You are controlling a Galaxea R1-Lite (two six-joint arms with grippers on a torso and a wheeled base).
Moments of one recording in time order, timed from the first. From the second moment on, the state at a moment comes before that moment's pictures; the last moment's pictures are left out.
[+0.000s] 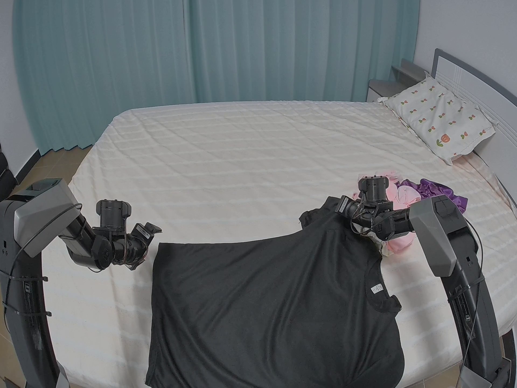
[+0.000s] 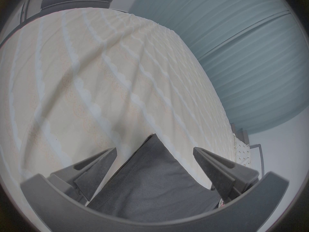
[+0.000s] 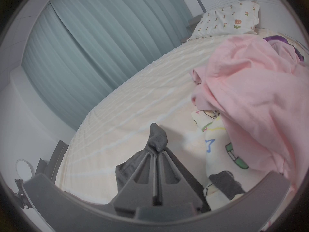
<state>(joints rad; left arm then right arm) 0.00 2.34 -1.04 -0.61 -0.09 -0.99 0.19 2.81 -2.00 -0.38 0.04 0.57</state>
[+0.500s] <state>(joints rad) -0.01 2.33 -1.03 -0.61 -0.09 -0.98 0.20 2.79 -1.91 -0.44 0.05 0.50</state>
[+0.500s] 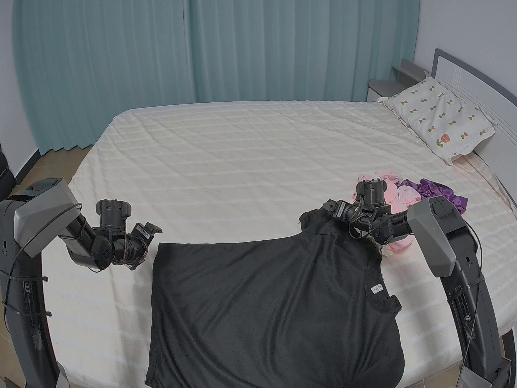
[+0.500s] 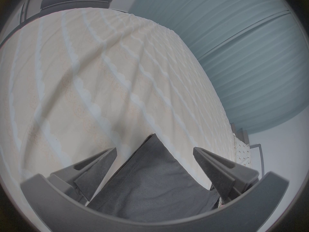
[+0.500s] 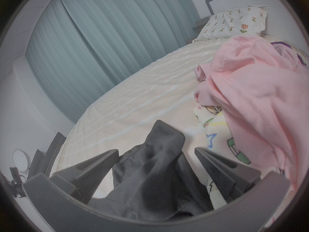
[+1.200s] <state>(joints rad) -0.05 2.15 -0.82 -0.62 -0.13 -0.93 0.20 2.39 -0.92 -0.94 0.12 0.55</state>
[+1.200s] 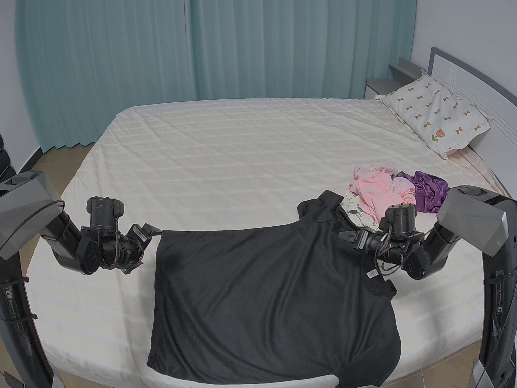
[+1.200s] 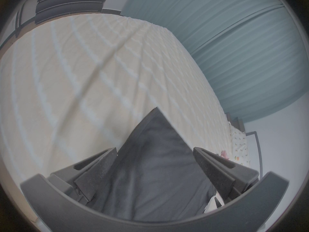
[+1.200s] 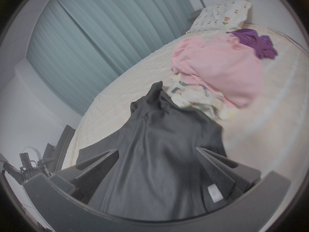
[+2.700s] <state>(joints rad) -0.33 2.34 -0.34 -1.07 0.24 -0.82 0.25 2.23 -0.23 -1.47 0.15 0.89</state>
